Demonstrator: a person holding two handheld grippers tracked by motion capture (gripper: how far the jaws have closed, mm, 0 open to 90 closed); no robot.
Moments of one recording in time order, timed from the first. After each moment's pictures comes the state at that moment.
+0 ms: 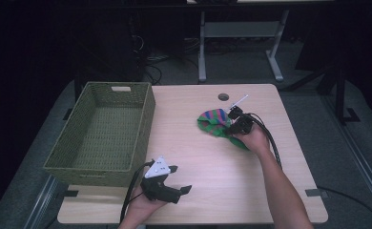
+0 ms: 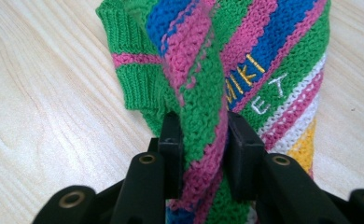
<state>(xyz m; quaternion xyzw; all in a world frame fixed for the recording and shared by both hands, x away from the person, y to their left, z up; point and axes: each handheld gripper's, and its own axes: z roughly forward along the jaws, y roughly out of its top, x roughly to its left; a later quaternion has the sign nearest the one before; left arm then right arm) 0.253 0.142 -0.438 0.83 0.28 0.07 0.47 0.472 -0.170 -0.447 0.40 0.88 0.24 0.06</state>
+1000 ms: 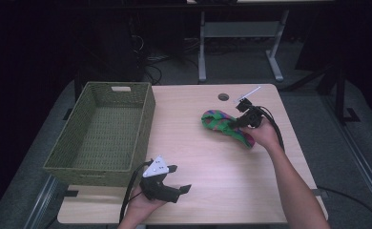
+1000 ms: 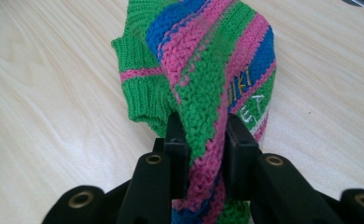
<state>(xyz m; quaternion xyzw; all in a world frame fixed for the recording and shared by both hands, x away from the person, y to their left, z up) 0.254 0.144 -0.438 0.83 0.28 0.07 0.48 0.465 -0.192 -0.407 0.40 0.87 0.29 0.04</state>
